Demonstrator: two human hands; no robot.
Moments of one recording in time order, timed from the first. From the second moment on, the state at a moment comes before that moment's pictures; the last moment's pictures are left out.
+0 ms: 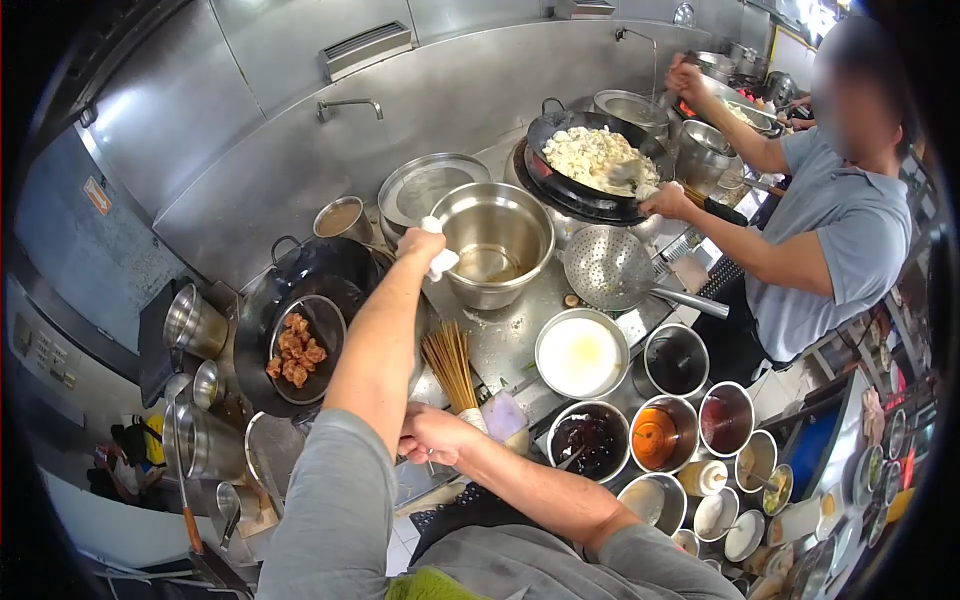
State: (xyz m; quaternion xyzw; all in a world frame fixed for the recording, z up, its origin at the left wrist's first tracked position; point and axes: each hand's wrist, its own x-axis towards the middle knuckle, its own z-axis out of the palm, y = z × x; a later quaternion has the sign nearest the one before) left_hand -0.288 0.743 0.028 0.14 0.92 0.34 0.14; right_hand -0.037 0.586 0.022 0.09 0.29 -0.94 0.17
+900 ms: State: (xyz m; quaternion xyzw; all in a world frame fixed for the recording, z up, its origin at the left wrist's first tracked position) left_hand -0.083 0.223 -0.122 0.03 0.85 0.50 0.15; right_hand -0.059 0.572 0.110 0.21 0.59 -0.77 0.10
